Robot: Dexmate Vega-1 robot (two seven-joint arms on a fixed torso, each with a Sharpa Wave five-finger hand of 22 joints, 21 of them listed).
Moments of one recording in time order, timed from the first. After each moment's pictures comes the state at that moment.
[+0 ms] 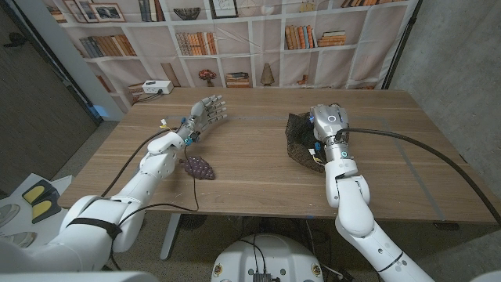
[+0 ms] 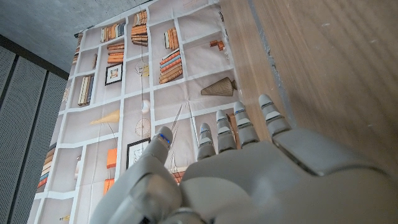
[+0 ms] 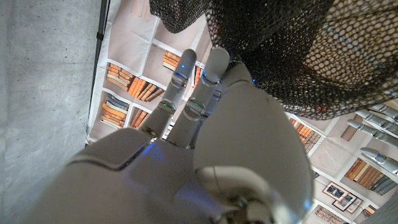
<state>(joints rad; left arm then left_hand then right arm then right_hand) 0.59 0.30 0.14 -0.82 -0.49 -0.28 -0.60 0.11 0.09 0.61 -0.04 0.18 0.13 -0.07 0.19 0.18 0.20 0.05 0.22 0.21 0.23 0.11 0.20 0.19 0.11 0.21 0.30 0.22 -1.24 -0.40 -0.46 -2.08 -1.54 -0.58 -0.08 1.36 0.13 -0.03 -0.11 0.33 0.78 -0.06 0.89 0.63 0.80 -0.07 0.89 0.58 1.14 -0.22 0.85 1.08 0.59 -0.05 1.09 0.20</state>
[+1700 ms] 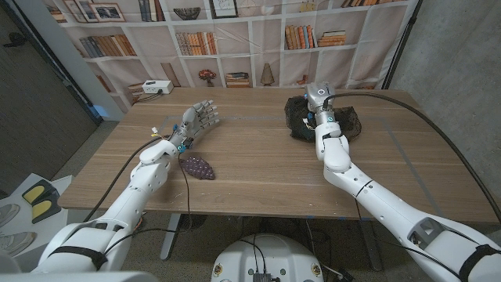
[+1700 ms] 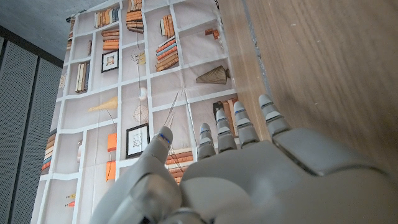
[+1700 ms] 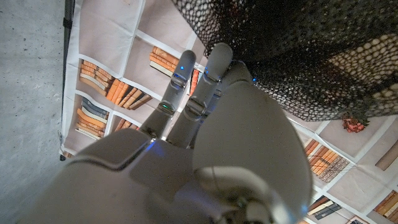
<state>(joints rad) 0.75 0.35 0.10 -1.03 -0.54 -0.21 -0.49 0.11 0.09 0.62 -0.04 0.18 0.13 -0.07 0.19 0.18 0.20 0.05 0.22 0.21 0.23 0.11 0.20 0.19 0.11 0.21 0.30 0.22 -0.70 -0.42 -0.67 -1.52 -1.22 -0.61 -0.26 1.38 0.13 -0.04 -0.10 0.32 0.78 -0.06 0.89 0.60 0.82 -0.07 0.86 0.60 1.19 -0.23 0.70 1.06 0.56 -0.06 1.15 0.18</state>
